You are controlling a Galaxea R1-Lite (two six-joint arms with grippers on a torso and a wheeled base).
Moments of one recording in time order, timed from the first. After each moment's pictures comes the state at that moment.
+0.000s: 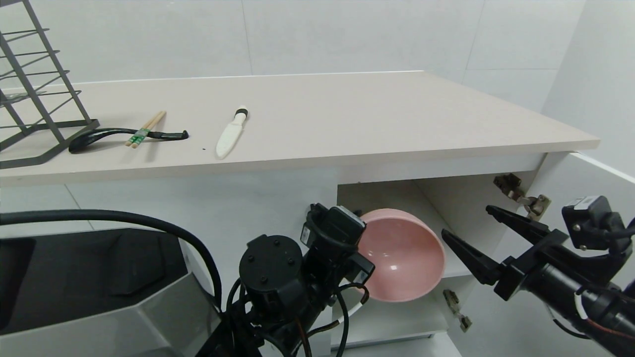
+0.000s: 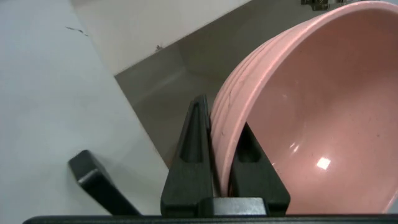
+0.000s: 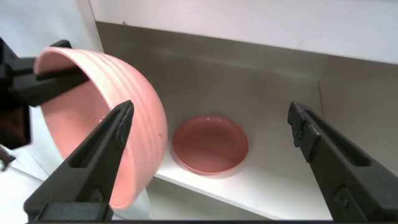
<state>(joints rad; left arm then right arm) -0.95 2.14 -0.68 -1.57 0.28 0.32 0.49 1.62 -0.04 -1.57 0.02 -0.01</state>
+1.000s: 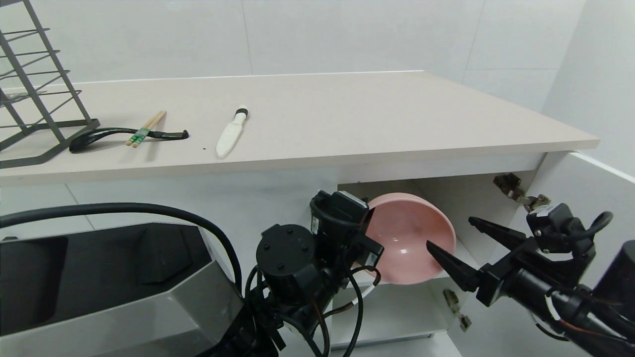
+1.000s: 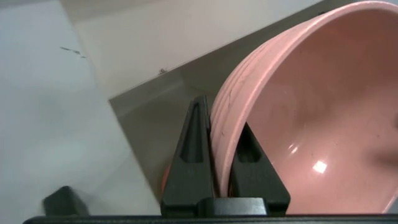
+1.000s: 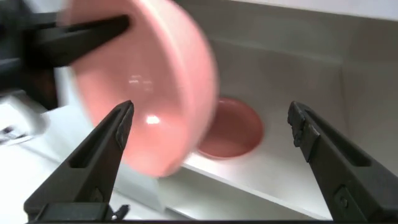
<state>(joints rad) -0.94 2.19 -0.79 -1.57 0.28 0.24 0.50 1.72 -0.05 -1.57 0.02 0.00</state>
